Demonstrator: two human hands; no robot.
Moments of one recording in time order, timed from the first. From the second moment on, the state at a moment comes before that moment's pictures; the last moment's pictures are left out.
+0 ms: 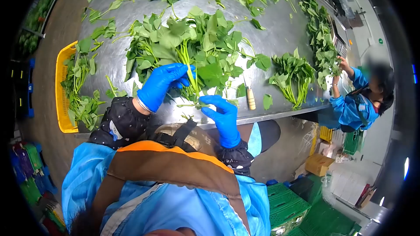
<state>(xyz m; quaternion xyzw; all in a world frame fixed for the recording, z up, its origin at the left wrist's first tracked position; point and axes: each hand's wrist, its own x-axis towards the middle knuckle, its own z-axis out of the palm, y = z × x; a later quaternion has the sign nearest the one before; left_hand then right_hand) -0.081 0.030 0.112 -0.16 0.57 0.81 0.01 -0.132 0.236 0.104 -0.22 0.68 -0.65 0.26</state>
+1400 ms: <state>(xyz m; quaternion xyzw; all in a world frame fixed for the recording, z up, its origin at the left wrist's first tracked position) -0.039 0.007 0.041 -0.08 0.08 0.99 0.07 -0.166 0.185 0.050 -0.36 0.86 -0.36 0.05</state>
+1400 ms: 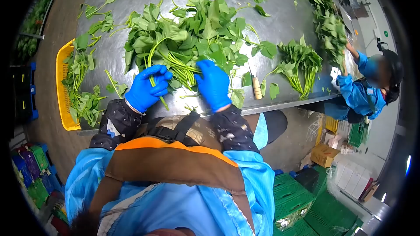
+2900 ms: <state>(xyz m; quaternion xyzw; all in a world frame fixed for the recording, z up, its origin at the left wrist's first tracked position) -0.059 0.032 0.065 -0.25 0.49 0.83 -0.11 -0.135 0.187 0.109 -0.18 0.64 -0.70 0.25</state>
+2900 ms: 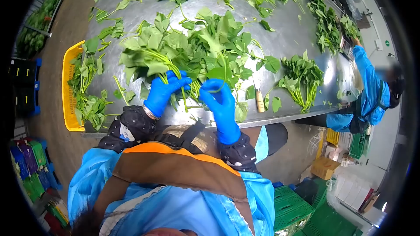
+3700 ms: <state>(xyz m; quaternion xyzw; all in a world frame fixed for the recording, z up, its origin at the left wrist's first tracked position) -0.057 0.000 0.022 -0.18 0.17 0.97 -0.08 -0.123 0.176 0.101 -0.46 0.58 -0.53 0.43</state>
